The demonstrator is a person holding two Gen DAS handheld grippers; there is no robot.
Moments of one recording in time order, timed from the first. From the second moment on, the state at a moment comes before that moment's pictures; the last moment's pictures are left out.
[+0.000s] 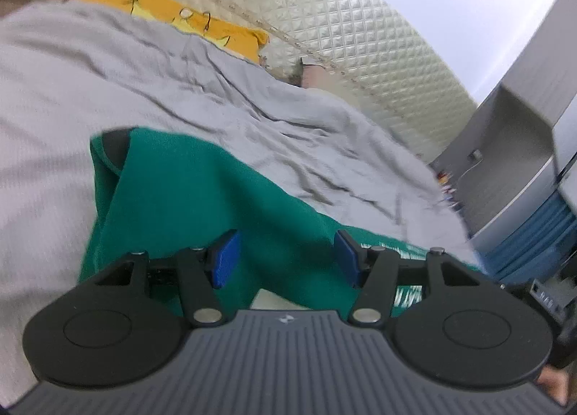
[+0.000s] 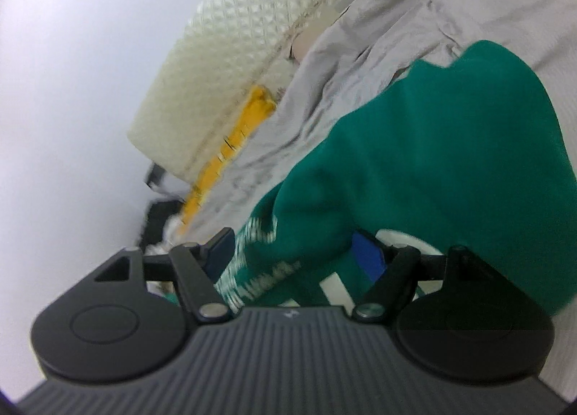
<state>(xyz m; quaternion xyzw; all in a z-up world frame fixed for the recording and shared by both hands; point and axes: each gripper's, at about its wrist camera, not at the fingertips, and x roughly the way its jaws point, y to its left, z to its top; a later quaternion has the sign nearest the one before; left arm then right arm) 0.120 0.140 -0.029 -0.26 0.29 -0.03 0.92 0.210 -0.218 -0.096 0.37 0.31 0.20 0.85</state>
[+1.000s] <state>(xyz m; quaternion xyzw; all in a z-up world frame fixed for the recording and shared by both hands) 0.155 0.111 -0.054 -0.13 0.26 -0.04 0.96 0.217 -0.154 -0.099 0.16 0.25 0.18 0.94</state>
